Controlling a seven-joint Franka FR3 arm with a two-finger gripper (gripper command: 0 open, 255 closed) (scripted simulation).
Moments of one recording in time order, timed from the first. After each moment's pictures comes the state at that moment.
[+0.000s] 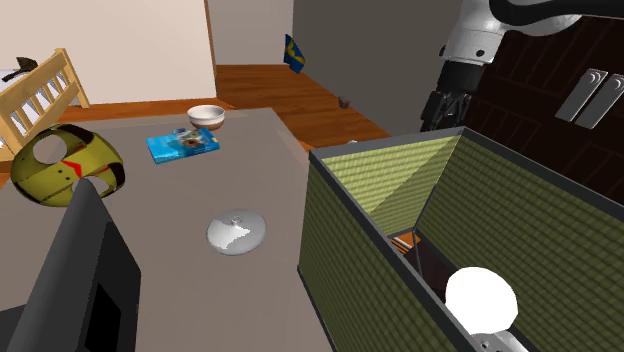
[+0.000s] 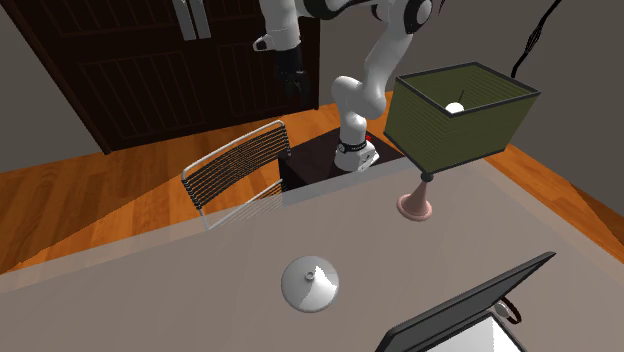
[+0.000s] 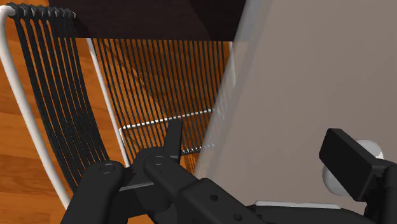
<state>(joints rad) -0.01 -0.75 -0.04 -2.35 0.12 1.50 0.01</state>
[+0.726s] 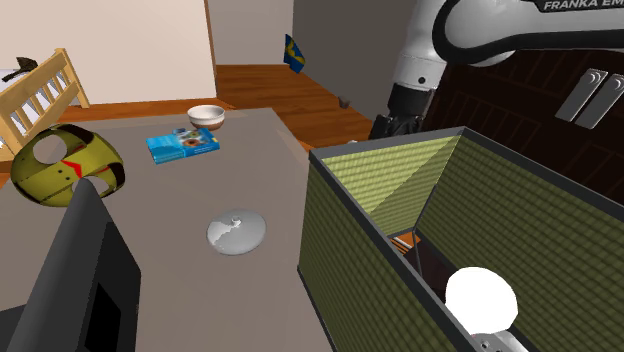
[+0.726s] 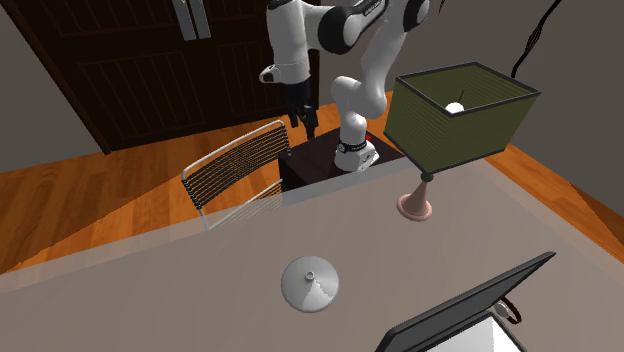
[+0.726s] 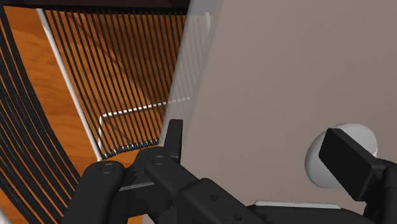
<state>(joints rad) 0.05 -0.63 0.14 -2.40 0.23 1.74 0.18</state>
